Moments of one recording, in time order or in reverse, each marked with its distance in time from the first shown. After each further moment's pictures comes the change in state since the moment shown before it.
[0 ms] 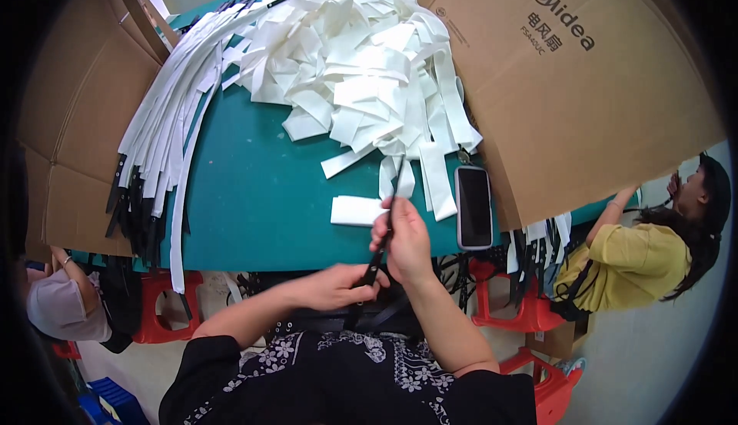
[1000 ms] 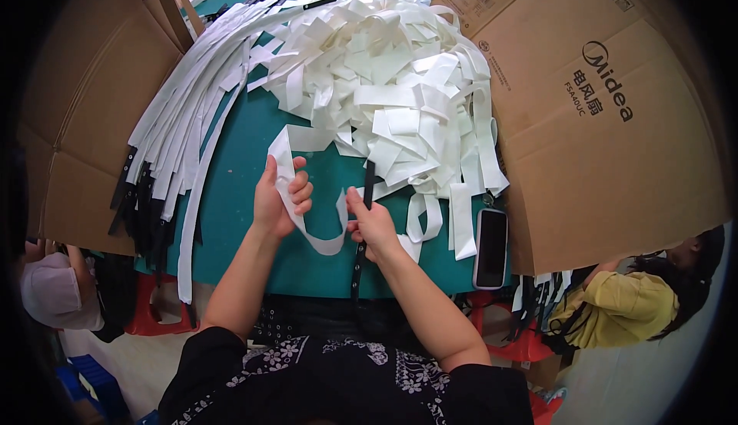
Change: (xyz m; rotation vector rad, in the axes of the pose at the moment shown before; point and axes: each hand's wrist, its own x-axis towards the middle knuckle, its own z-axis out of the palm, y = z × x) left_hand -0.001 -0.004 -0.168 -1.155 0.643 0.223; right_hand 0.106 0.042 0.057 -0.293 0.060 0.361
